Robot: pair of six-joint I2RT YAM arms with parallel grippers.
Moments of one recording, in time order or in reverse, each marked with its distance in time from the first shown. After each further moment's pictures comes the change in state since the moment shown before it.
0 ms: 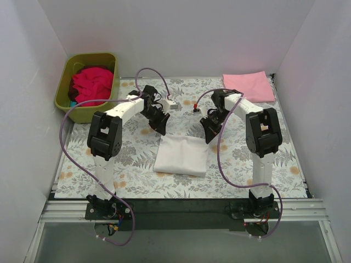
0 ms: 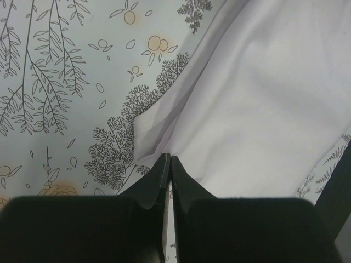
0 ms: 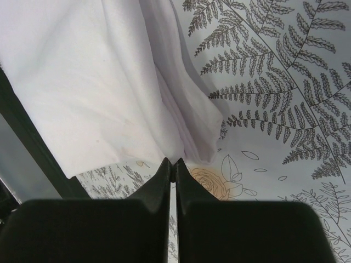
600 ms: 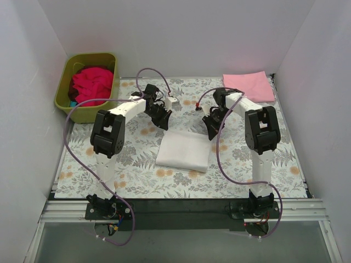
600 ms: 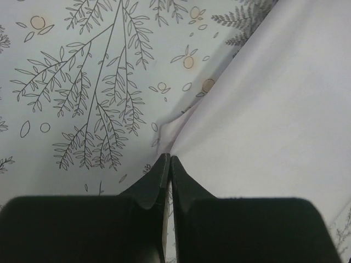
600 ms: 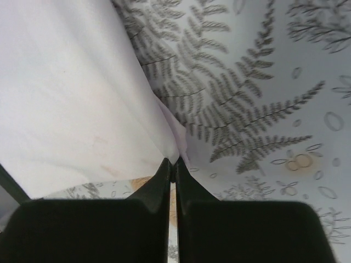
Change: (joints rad) left arm -0.001 0.048 0.022 0.168 -0.035 -0.057; right arm -0.029 0.047 0.028 0.058 0.099 0.003
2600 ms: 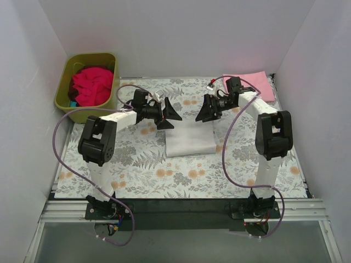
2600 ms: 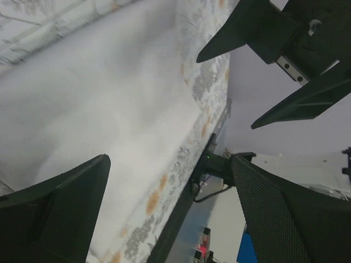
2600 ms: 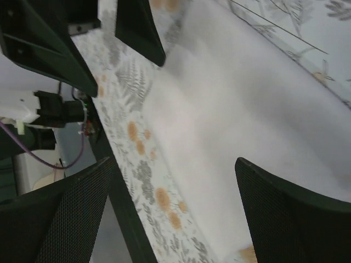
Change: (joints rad) left arm 0.046 -0.113 -0.354 0.709 0.311 -1.249; right arm -0.089 -0.057 -0.024 0.346 -0.464 0.538
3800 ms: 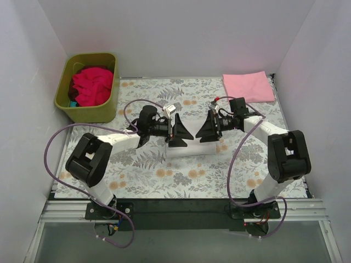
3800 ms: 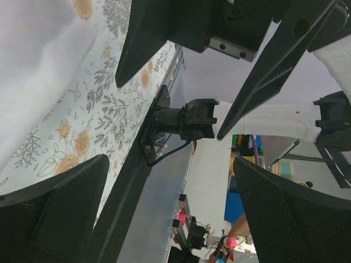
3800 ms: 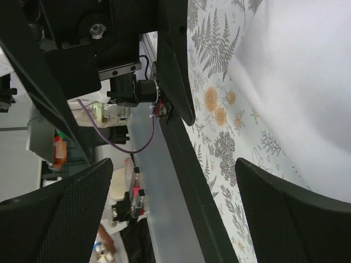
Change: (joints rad) left arm -0.196 -0.369 -0.417 0.394 0.031 -0.303; right arm 0.014 -0.439 -0.563 0.382 -0.224 0.407
